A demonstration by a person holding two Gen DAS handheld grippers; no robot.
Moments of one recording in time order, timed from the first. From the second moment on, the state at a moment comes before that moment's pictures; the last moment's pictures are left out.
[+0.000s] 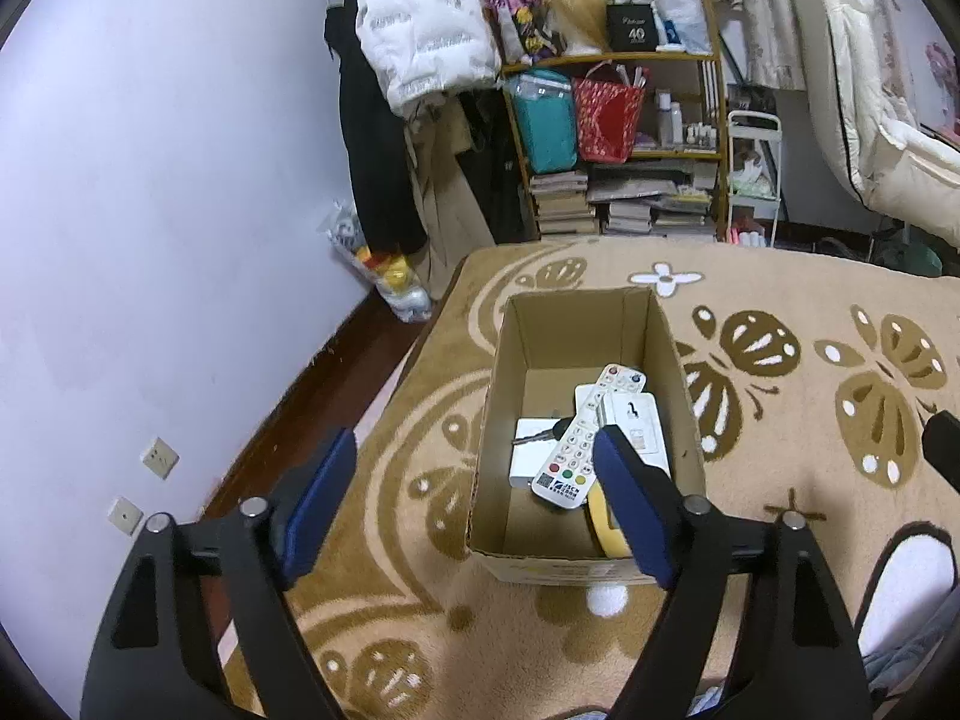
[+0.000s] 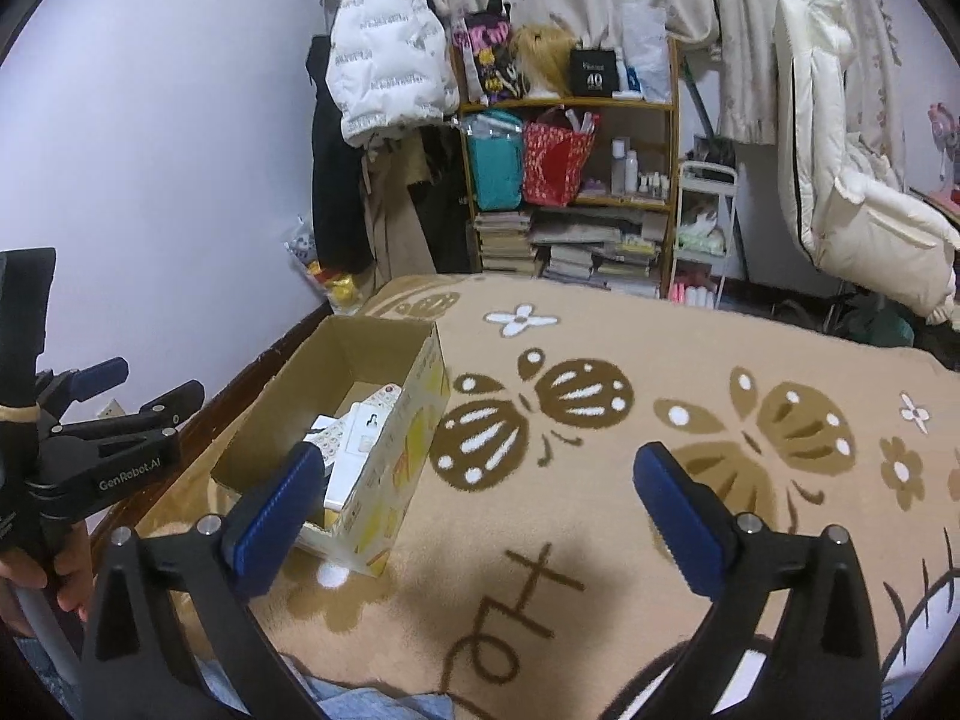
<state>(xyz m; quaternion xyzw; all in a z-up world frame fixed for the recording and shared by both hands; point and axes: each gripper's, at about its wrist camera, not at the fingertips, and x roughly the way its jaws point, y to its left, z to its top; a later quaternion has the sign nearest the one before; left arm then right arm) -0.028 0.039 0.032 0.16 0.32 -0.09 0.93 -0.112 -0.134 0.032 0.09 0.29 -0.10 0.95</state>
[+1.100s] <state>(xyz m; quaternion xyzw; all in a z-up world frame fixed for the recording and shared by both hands) -0.068 0.039 0.023 0.14 0.29 -0.10 0.94 -0.135 -0.146 -0.008 0.11 0.27 -0.11 0.95</state>
